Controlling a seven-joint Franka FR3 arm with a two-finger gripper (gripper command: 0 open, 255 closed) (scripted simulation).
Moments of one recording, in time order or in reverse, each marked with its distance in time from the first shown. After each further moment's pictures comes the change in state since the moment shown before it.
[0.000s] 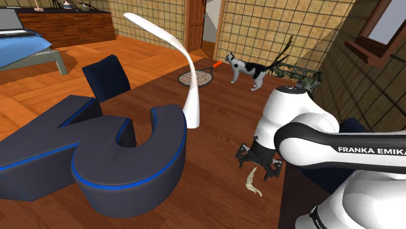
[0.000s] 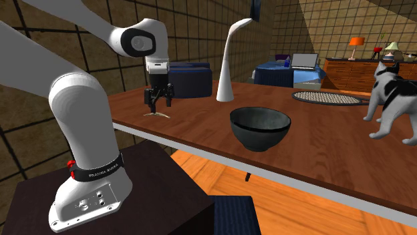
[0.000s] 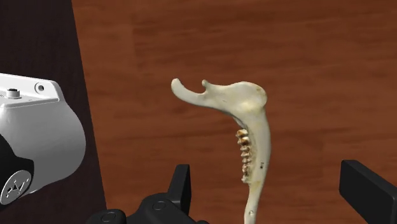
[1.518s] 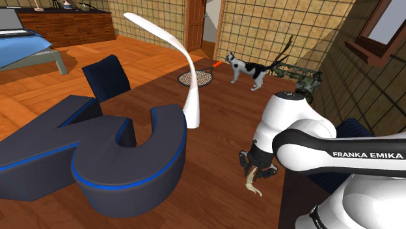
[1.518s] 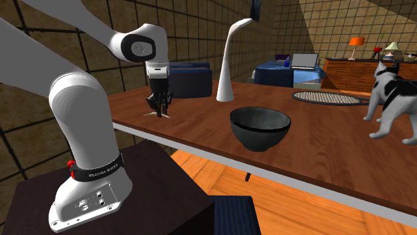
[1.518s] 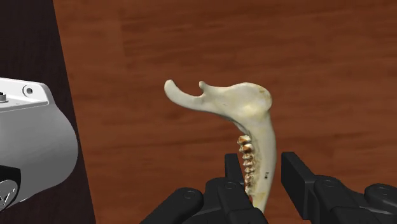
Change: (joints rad) arm 0.005 0.027 0.022 -0.029 0.024 0.065 0.005
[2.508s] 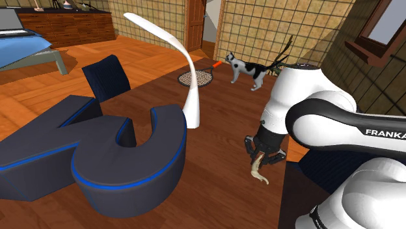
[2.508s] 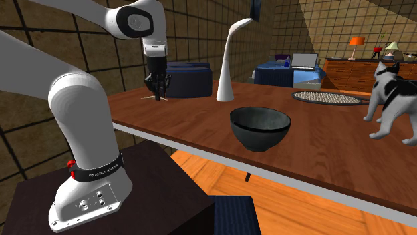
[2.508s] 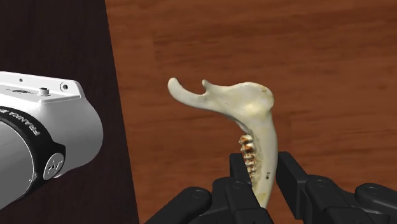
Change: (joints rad) arm -0.019 -0.126 -0.089 0.131 -0.087 -0.254 0.019
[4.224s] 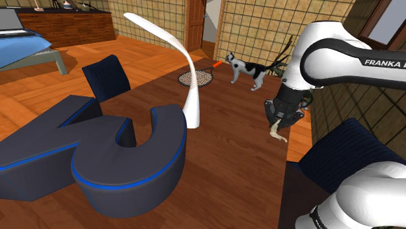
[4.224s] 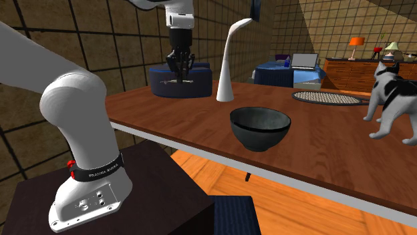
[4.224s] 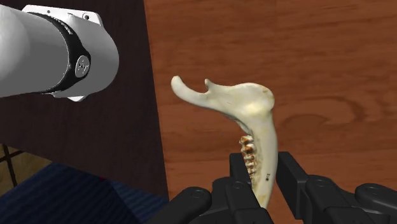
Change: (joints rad) arm -0.168 0.074 -0.290 0.210 -0.257 -0.168 -0.227
